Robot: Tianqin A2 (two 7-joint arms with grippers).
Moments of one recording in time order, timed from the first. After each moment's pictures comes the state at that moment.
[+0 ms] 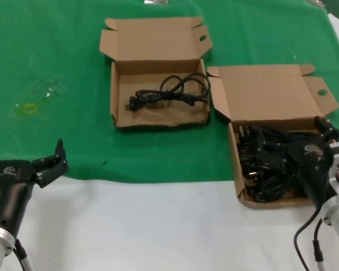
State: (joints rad) left arm 0.00 -0.30 1.60 -1.60 -1.80 0.00 0.00; right arm 0.05 0.29 -1.62 1.55 1.80 -0.02 -0.03
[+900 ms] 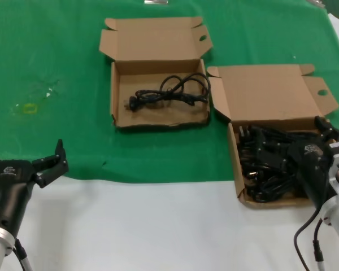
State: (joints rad) left arm 0.00 -0.30 1.60 -1.60 -1.80 0.00 0.00; right arm 0.05 0.29 -1.62 1.55 1.80 -0.02 -0.03
